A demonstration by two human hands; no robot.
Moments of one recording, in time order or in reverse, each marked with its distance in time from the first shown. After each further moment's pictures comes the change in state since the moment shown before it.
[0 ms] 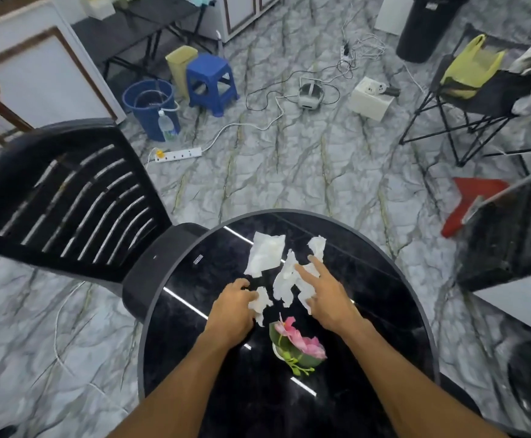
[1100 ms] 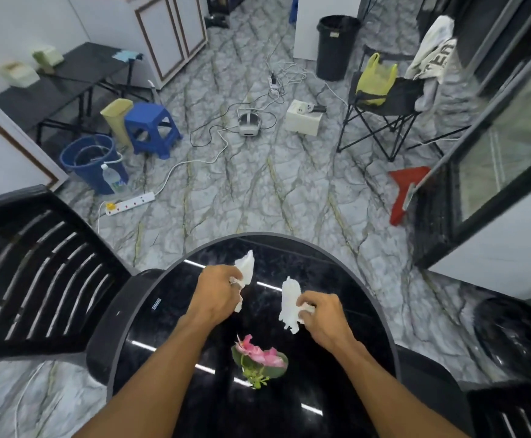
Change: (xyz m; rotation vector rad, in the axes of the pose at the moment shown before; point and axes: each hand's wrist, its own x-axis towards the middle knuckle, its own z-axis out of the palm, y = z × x) left_hand 0.048 0.085 -0.063 -0.169 0.118 0.105; right_hand -0.060 0.033 -0.018 0.343 0.338 0.292
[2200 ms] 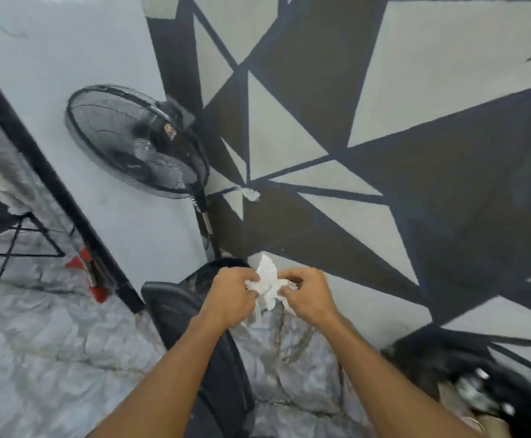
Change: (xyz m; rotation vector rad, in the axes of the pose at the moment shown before) left_hand -0.406 0.566 0.384 0.100 -0.654 1.146; right_hand -0.537 0.329 -0.394 0.318 1.108 0.507
